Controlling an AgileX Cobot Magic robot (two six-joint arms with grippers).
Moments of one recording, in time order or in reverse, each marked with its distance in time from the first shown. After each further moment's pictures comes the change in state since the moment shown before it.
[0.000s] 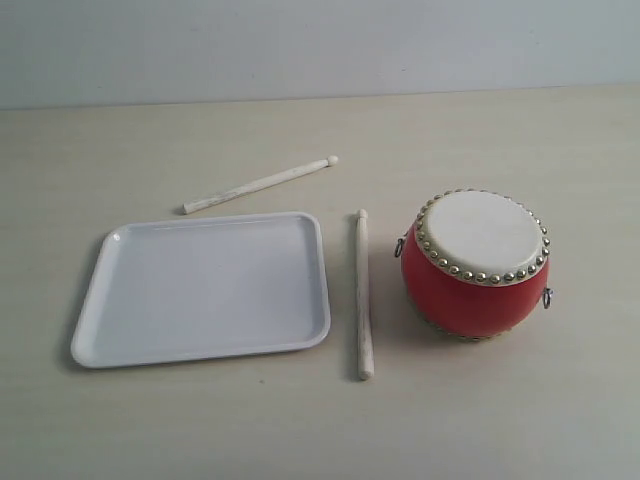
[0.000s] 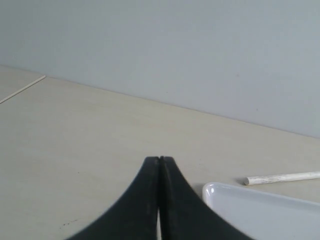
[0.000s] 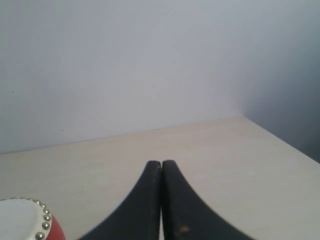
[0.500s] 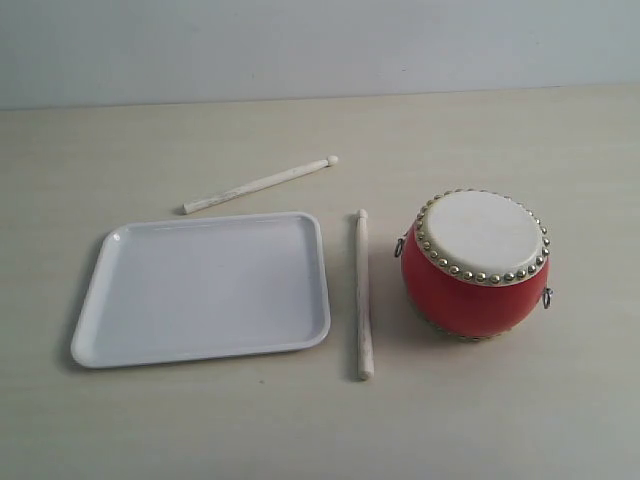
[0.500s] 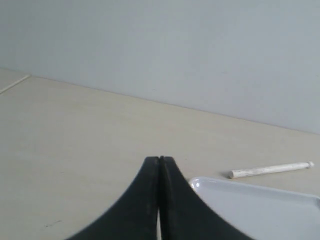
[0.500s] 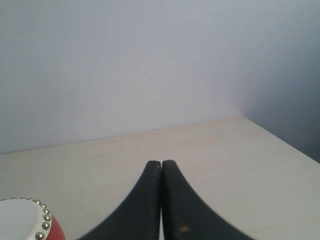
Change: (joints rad) left arm -0.068 0.000 0.000 0.000 0.000 0.000; right arm 0.000 0.000 0.000 0.000 0.000 0.000
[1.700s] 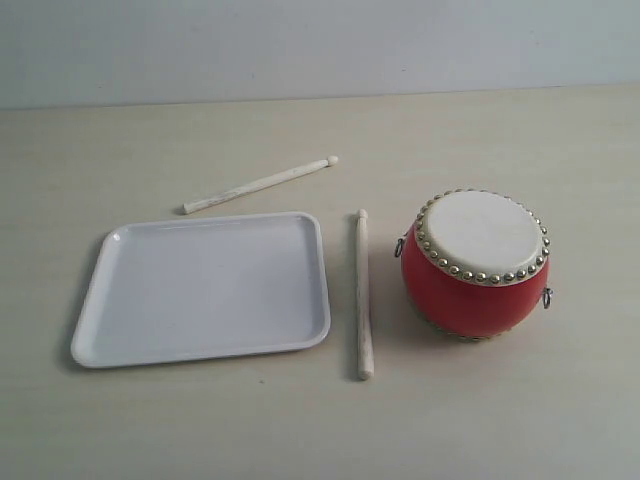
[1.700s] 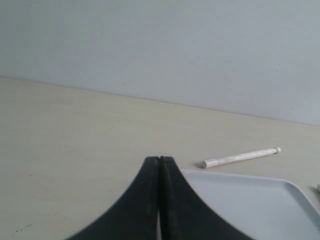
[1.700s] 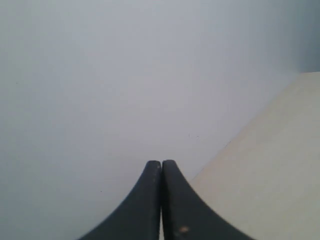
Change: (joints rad) left arm -0.094 0.000 0.000 0.000 0.000 0.000; right arm 0.000 0.000 0.000 0.388 -0.125 0.315
